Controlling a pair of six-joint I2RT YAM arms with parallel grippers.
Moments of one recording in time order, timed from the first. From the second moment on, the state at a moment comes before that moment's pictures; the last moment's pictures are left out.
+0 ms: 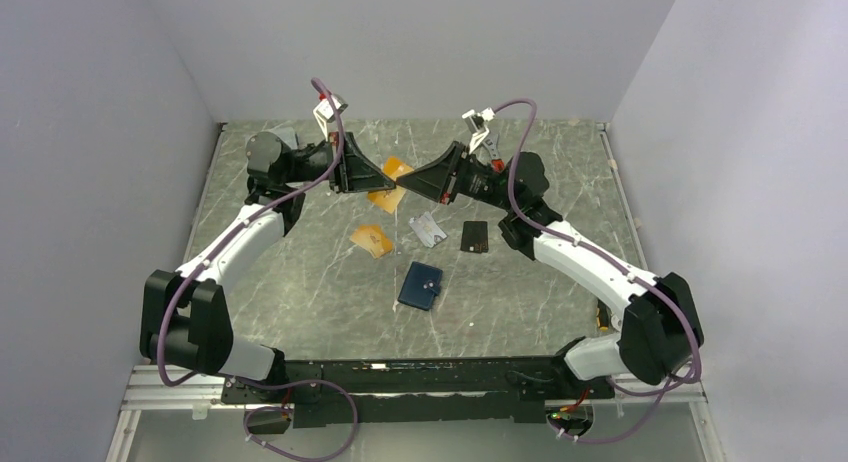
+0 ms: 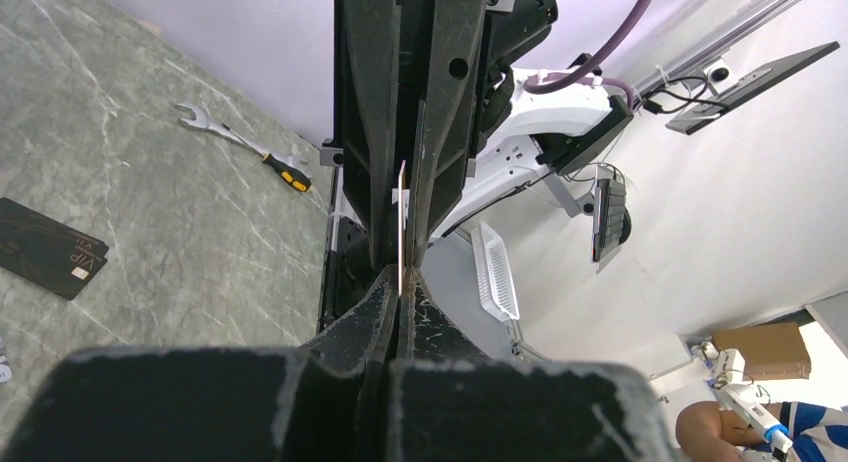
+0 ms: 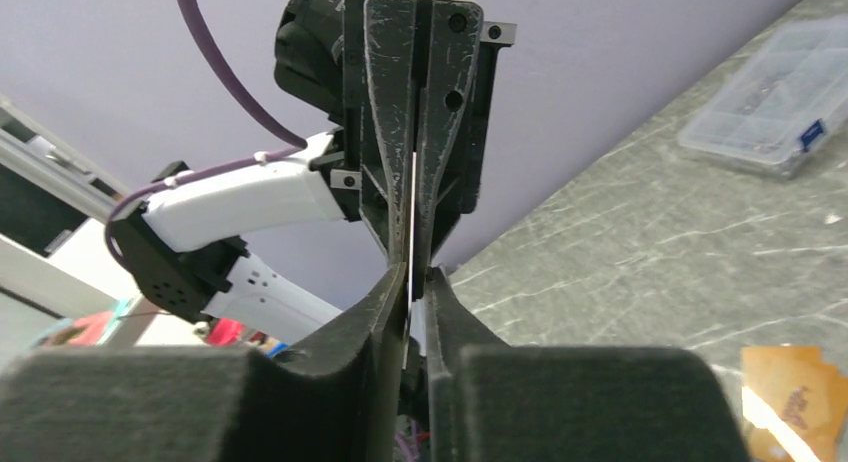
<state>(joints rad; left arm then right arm) -0.26 1.42 1.04 0.83 1.28 -1.22 0.58 1.36 0.98 0.65 -0.68 0.91</state>
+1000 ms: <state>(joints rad) -0.18 1.34 1.01 0.50 1.34 -0.96 0.57 1.47 1.37 -0.06 -0.84 0.61</state>
